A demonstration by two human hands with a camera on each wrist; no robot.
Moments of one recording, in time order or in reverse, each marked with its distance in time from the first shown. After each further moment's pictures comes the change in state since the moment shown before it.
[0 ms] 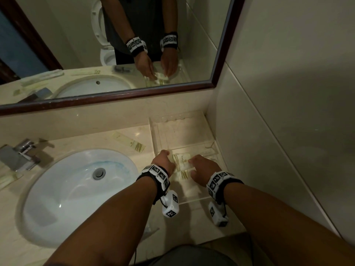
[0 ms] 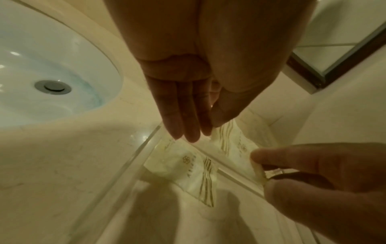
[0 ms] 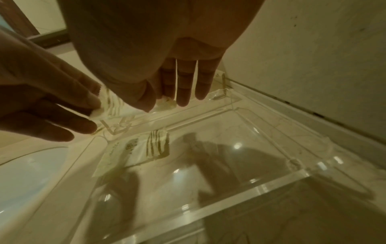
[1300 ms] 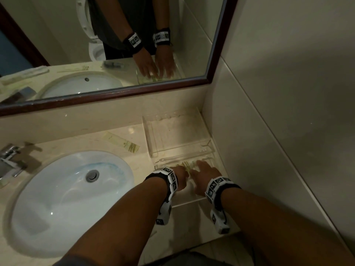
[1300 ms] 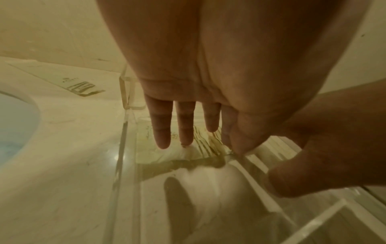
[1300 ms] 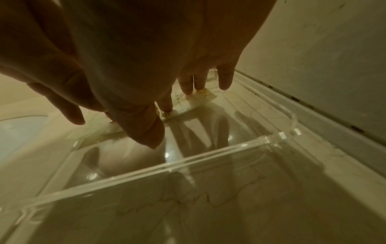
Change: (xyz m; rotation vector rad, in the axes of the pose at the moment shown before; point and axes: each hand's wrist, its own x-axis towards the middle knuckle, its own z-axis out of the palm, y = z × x) left_hand 0.001 0.015 0.047 0.891 -0.412 0.405; right_hand 0.006 0.033 0.047 -0.239 -0.189 0.046
